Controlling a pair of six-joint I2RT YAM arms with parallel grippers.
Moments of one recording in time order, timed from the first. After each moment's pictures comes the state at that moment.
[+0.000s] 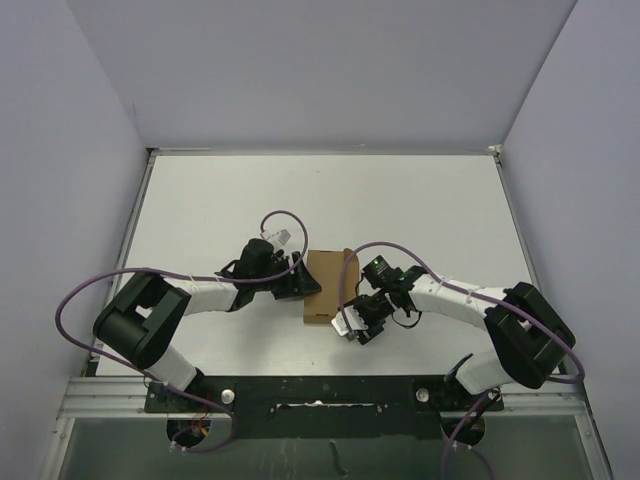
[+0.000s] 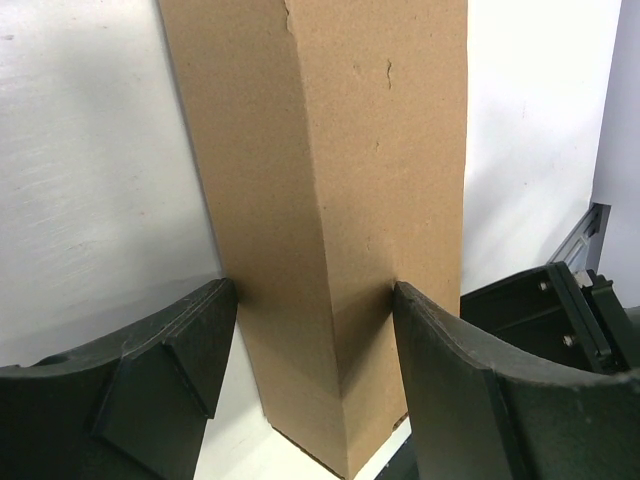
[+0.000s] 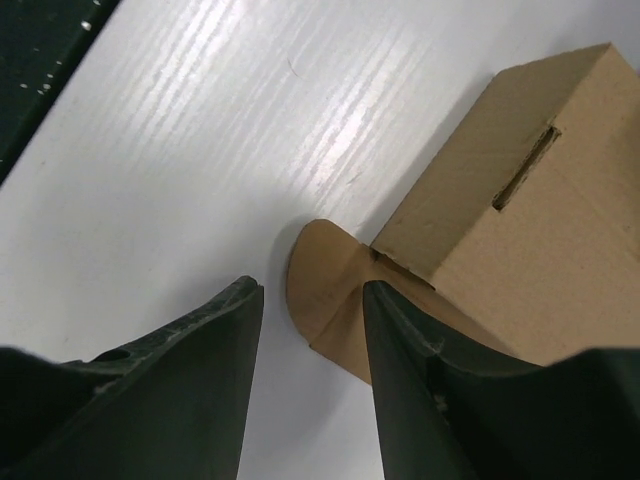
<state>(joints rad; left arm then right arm) -0.59 1.58 0.58 0.32 0.37 -0.80 0.72 1.44 0.70 -0.54 -0.68 -1.45</state>
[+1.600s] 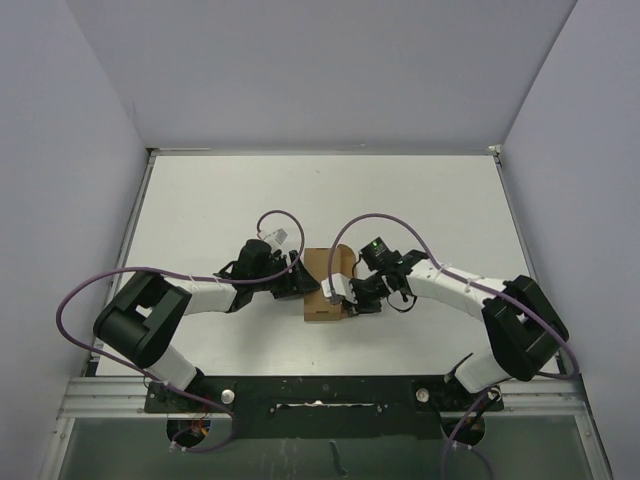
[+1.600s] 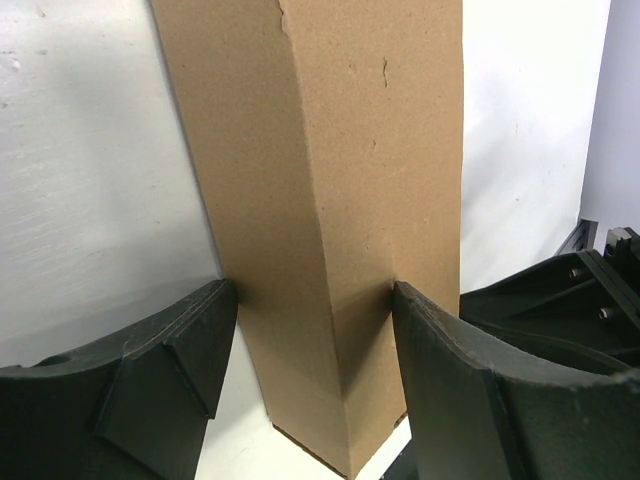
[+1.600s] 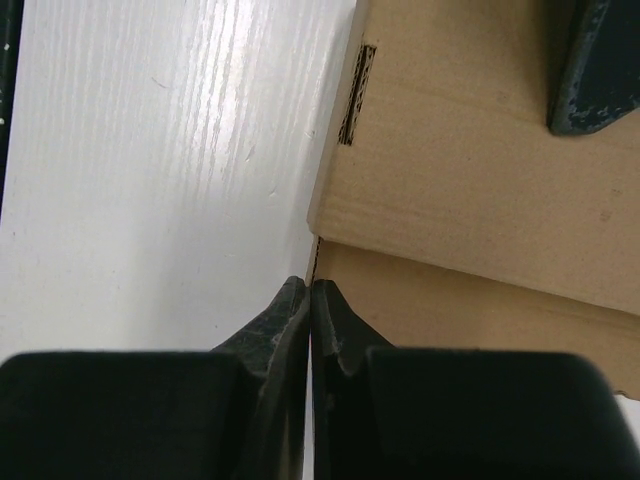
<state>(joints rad) -0.57 1.59 0.56 0.36 0.37 -0.83 0.67 1.49 0.82 -0.53 -0.62 -1.04</state>
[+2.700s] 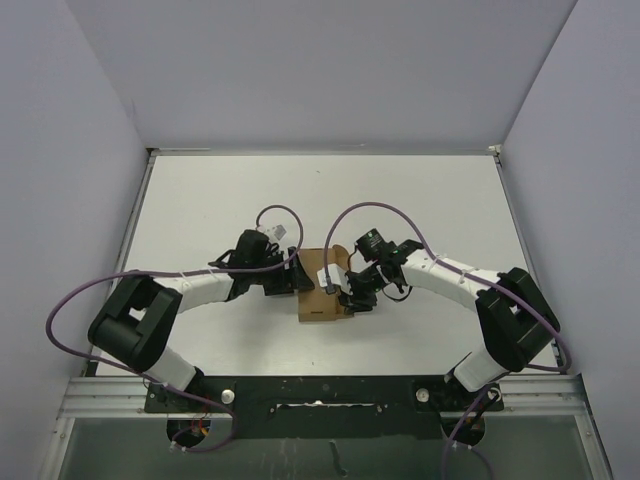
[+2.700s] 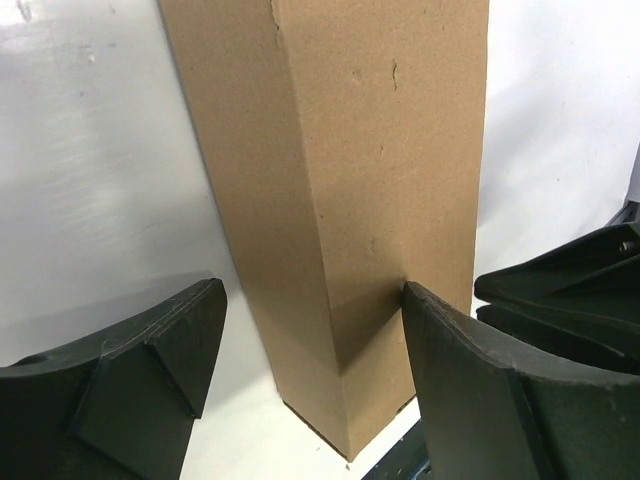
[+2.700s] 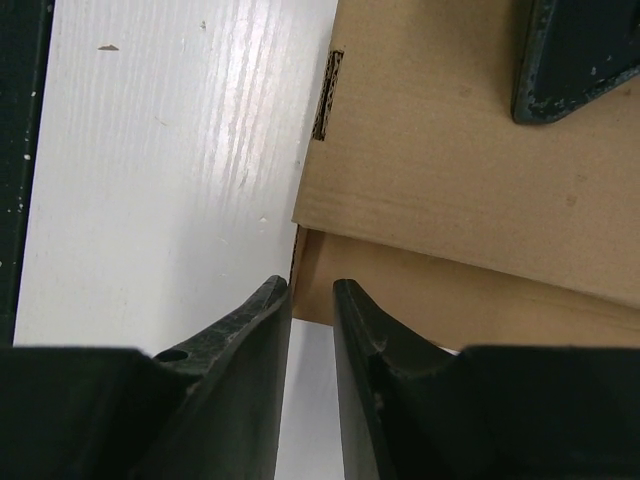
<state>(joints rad) -0.53 1.56 0.66 0.12 0.39 -0.72 0.66 1.55 0.93 -0.61 -0.66 -1.01</state>
